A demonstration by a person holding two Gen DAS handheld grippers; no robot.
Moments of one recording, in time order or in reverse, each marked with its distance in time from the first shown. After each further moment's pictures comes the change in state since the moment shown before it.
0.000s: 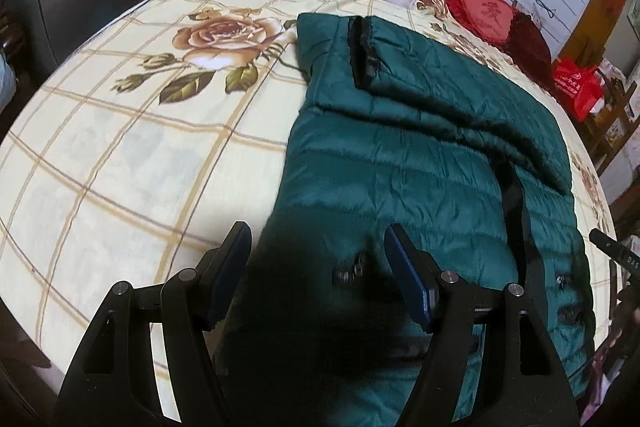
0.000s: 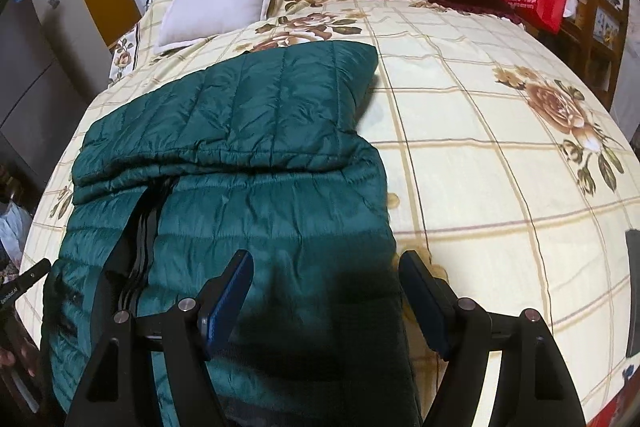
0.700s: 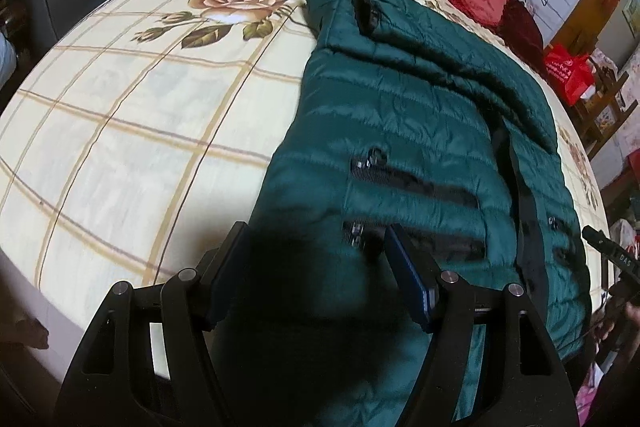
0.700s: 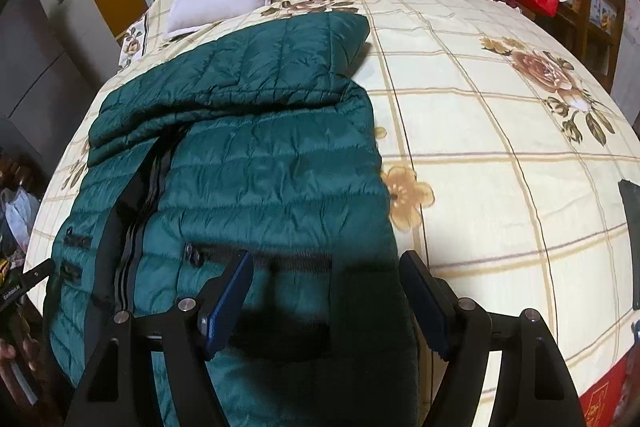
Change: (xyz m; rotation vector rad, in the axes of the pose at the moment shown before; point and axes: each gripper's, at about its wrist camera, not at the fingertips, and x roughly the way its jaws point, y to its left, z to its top) left arm -0.028 0.020 -0.050 -0.004 0.072 -0.034; right arm -0.026 -0.009 -0.056 -0.001 0.038 0.032
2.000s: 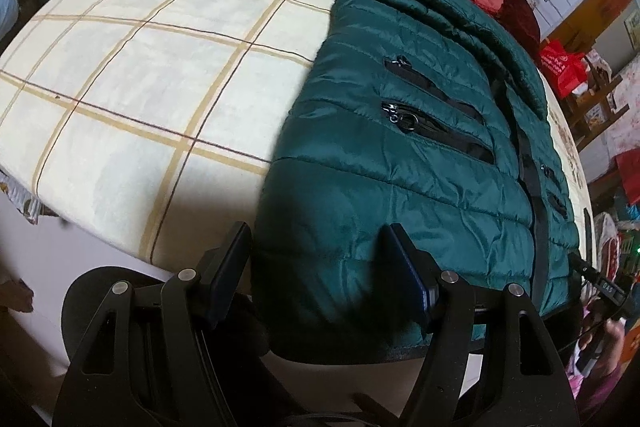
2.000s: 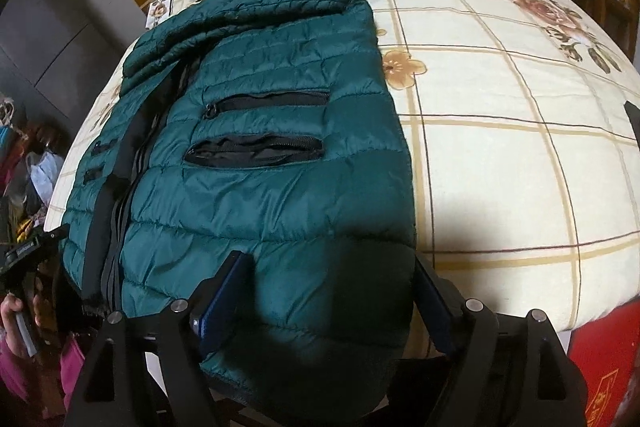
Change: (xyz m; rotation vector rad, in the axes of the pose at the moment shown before) left arm -0.018 0.033 -0.061 -0.047 0.098 -0.058; right arm -0.018 -0.020 -0.086 -0.024 0.119 0.110
